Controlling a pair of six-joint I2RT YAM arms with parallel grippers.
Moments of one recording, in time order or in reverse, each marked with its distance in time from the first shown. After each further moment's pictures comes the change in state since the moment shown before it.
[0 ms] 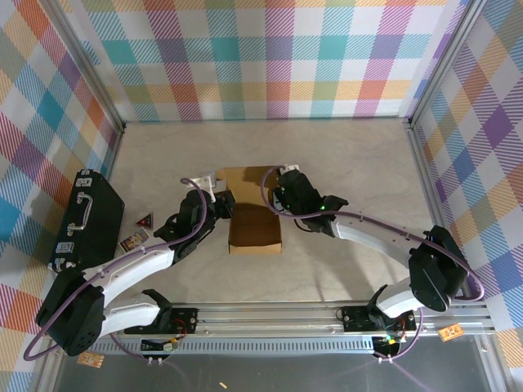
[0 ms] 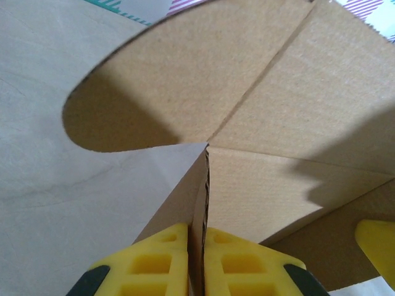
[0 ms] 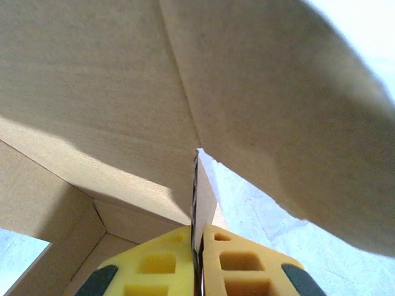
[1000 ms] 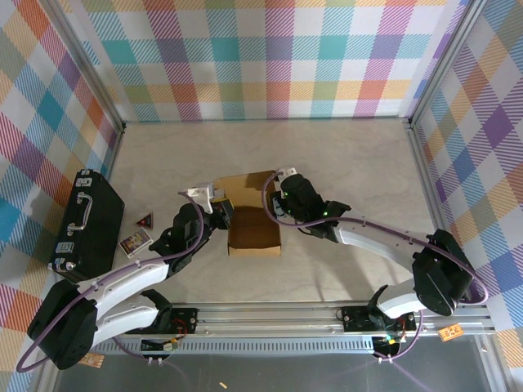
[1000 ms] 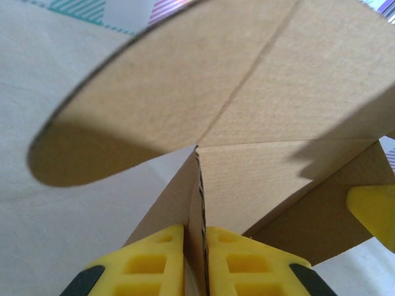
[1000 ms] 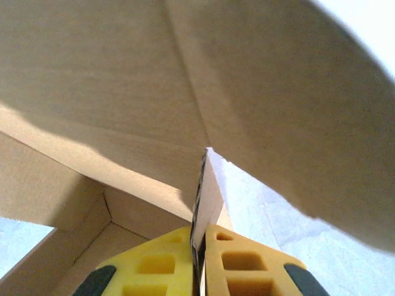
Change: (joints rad) left arm -0.017 -0.106 -0.139 0.114 0.002 0.116; right arm 0.010 -0.029 -0.056 0.087 -0.054 -0.127
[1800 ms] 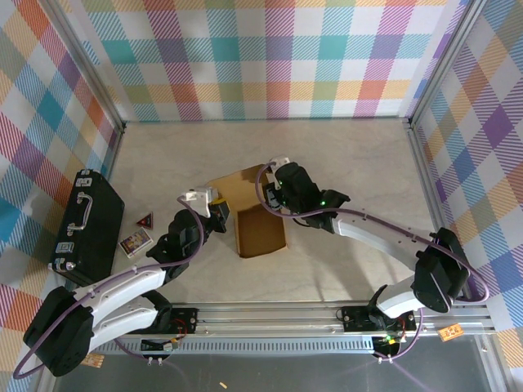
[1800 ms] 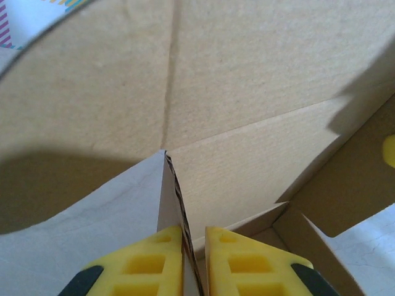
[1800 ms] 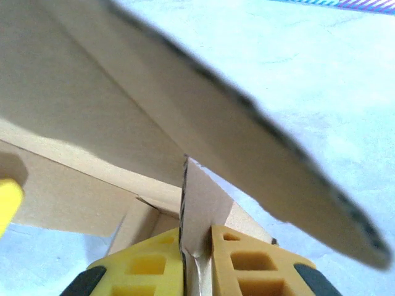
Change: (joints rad) left arm -0.006 -0.058 -0.065 0.071 -0.044 0.132; right arm 0.014 0.022 0.171 -0.157 -0.003 0.011
